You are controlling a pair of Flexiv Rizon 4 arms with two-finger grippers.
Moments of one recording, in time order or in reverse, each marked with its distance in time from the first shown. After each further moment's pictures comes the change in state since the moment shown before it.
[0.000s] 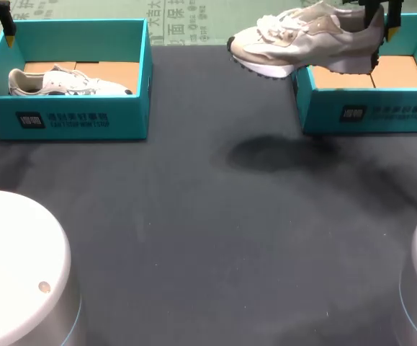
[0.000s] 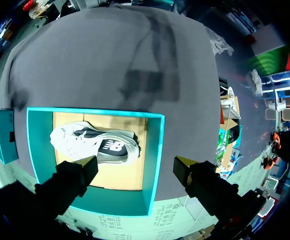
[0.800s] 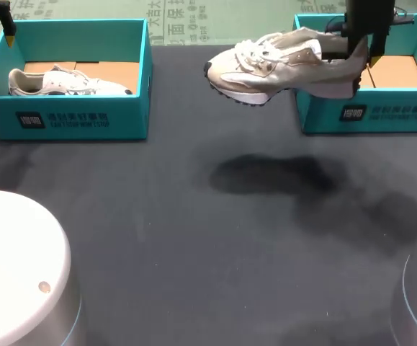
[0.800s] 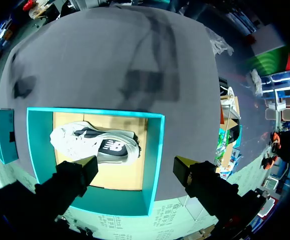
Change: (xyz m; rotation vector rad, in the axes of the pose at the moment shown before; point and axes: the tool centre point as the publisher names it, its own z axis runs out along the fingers) left arm 0.000 0.000 0.000 0.000 0.000 0.000; right arm 0.037 -0.064 -0.004 -0.147 0.033 0.034
